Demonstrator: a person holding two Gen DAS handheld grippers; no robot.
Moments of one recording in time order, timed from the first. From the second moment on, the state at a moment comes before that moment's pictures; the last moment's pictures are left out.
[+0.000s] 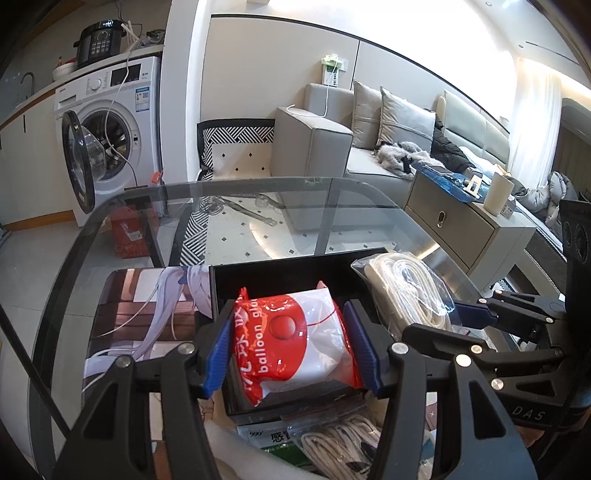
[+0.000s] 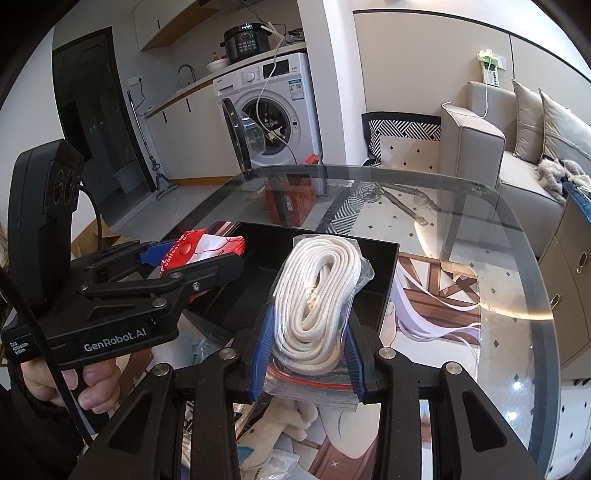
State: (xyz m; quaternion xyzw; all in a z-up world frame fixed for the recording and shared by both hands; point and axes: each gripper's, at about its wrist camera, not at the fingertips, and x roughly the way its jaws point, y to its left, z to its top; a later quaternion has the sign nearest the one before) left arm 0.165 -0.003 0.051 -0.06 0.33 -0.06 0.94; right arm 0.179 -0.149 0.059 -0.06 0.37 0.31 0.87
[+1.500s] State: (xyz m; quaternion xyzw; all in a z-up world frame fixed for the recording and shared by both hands) left arm 0.154 0.013 0.056 -0.08 0.32 -0.06 0.94; right arm 0.154 -0.167 0.084 -0.09 0.29 0.28 0.91
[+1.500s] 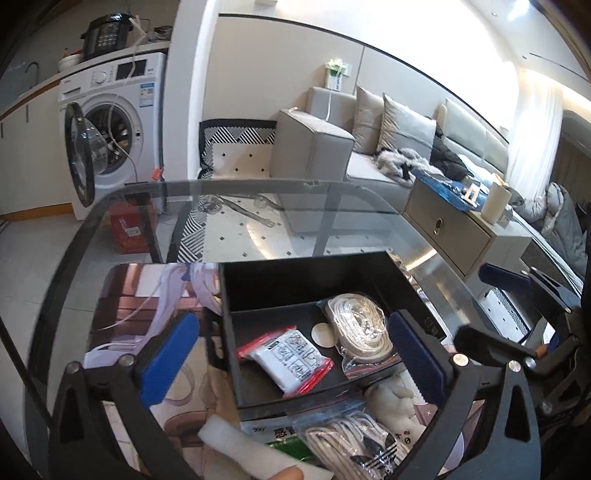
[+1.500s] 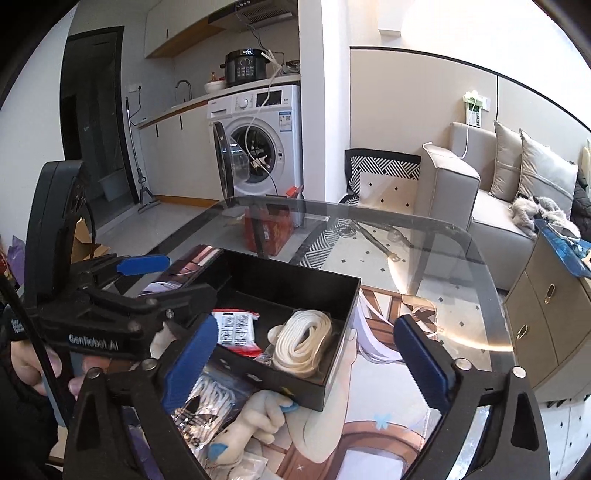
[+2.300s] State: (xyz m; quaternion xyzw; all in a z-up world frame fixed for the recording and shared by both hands) left arm 0.074 0.021 0.178 -0.07 0.22 -0.09 0.97; right arm 0.068 -0.213 0.189 -0.07 0.20 0.28 0.94
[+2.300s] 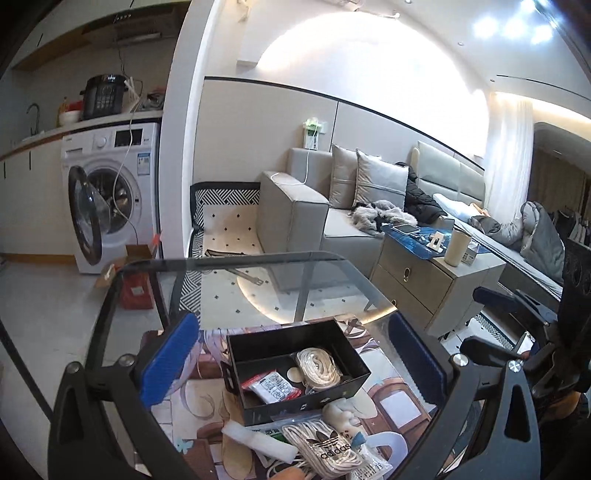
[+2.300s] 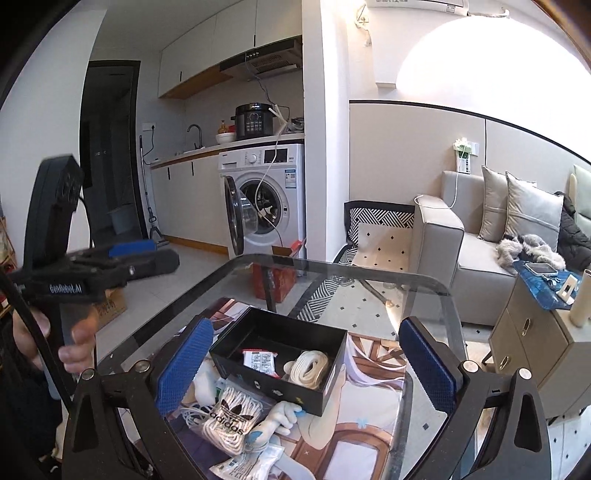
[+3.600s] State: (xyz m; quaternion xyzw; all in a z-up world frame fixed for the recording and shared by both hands) left arm 0.033 0.058 0.105 -0.08 0.24 -0.01 0.97; right arm 0.045 -0.217 0.089 -0.06 0.28 0.26 0.92
